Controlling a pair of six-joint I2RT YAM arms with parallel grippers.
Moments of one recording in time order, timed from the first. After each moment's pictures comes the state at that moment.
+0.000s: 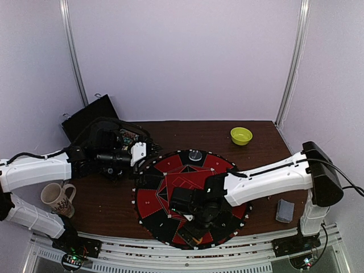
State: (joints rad) left arm -0.77 1.23 0.82 -0.01 0.47 0.69; right arm 1.34 1.89 1.33 -0.86 0.00 0.53
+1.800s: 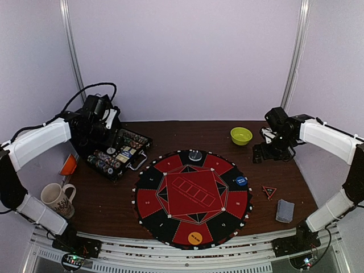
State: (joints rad) left arm -0.41 1.42 1.22 -0.63 -0.16 -0.01; right arm 0.30 1.45 1.16 -0.90 0.08 0.20
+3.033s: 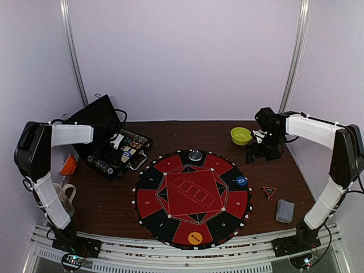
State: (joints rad) left arm -0.30 1.79 1.18 -0.56 -0.13 0.10; right arm 0.30 1.66 1.28 -0.92 0.03 0.19
